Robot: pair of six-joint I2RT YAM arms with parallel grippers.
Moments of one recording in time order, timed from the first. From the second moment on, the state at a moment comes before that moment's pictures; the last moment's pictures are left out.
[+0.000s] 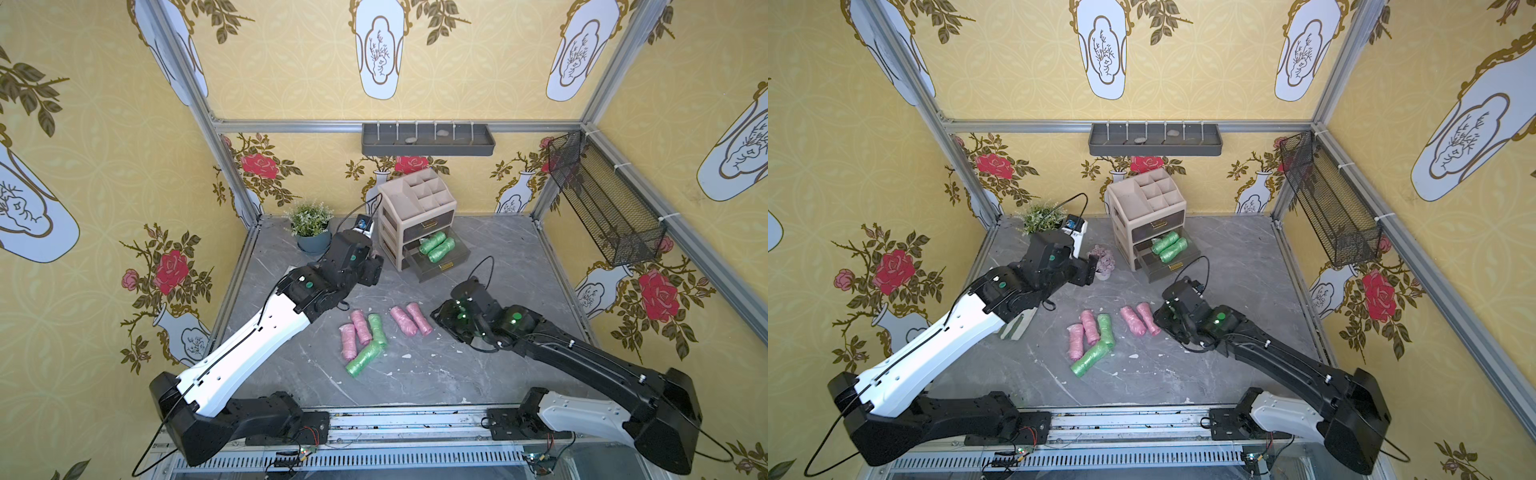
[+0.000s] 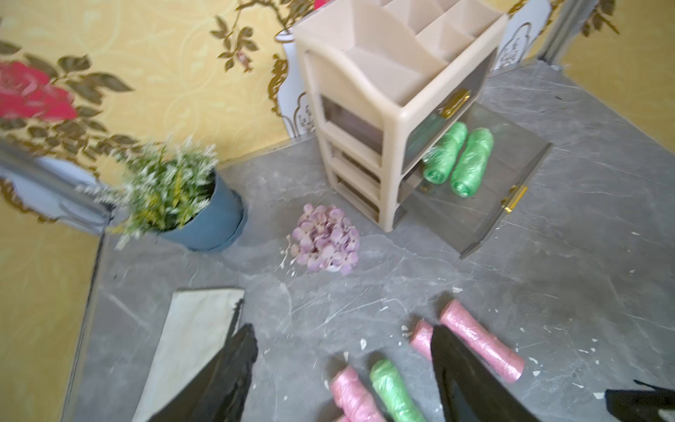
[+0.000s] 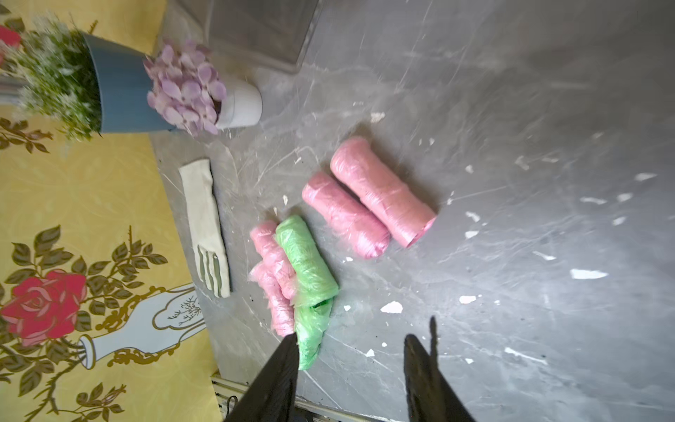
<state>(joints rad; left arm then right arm) -0.76 1.22 1.32 -0.72 -0.43 -0.21 0.97 1.18 0.87 -0.58 0.07 1.34</state>
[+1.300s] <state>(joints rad) -0.64 0.64 0.91 -0.88 -0.69 -0.39 1.35 1.94 1.24 -0.40 0.11 2.06</state>
